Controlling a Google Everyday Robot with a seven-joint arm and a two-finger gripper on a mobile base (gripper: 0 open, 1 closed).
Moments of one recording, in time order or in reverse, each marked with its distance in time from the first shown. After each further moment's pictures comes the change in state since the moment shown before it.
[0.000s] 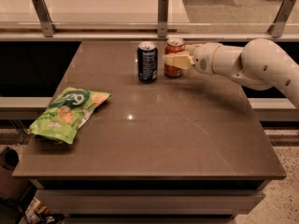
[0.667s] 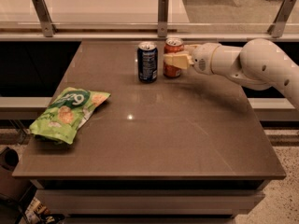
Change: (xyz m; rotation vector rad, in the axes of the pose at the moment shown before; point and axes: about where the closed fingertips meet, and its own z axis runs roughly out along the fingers) arm 0.000 0.004 0.004 -0.008 0.000 0.000
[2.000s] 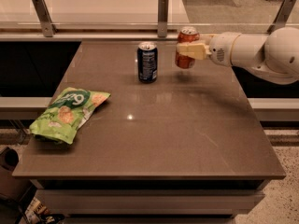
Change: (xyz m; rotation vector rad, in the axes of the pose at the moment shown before) arm -0.033 -0.016 -0.046 0.032 -0.030 0.002
